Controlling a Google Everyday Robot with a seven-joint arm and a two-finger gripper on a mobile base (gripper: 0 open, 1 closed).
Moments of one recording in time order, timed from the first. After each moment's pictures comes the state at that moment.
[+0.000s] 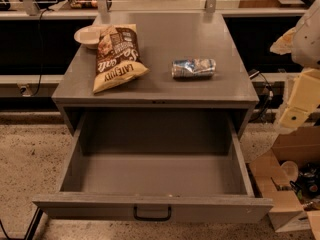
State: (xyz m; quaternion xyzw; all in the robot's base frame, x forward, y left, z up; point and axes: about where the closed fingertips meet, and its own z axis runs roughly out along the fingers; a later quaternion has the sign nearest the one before) arm 0.438 -0.217 0.976 -0.60 0.78 -0.03 0.16
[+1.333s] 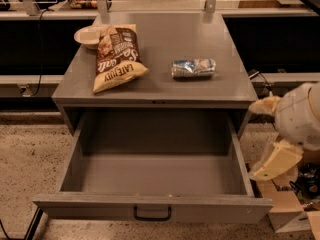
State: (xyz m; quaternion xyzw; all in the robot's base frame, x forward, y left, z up) arm 0.402 -0.199 0.878 -0.62 0.75 0.02 0.23
